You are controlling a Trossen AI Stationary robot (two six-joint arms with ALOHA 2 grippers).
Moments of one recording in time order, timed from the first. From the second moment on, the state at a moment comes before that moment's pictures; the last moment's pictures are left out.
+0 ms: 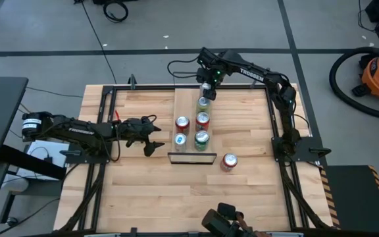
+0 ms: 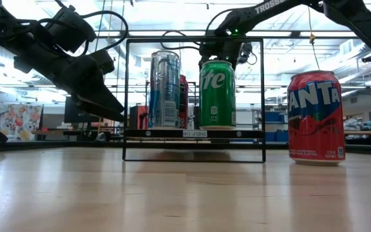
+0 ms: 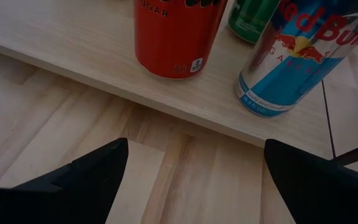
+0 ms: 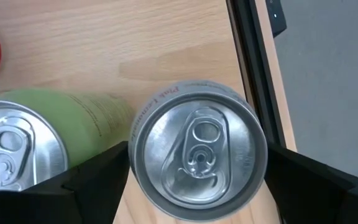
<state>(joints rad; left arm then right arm) 0.15 1.11 0.29 0.27 -0.02 -0.20 -0.64 2.04 1.96 -1.17 -0.10 -0.37</state>
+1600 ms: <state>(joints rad) 0.15 1.11 0.29 0.27 -0.02 -0.21 -0.63 2.01 1.96 -1.21 -0.02 -0.44</state>
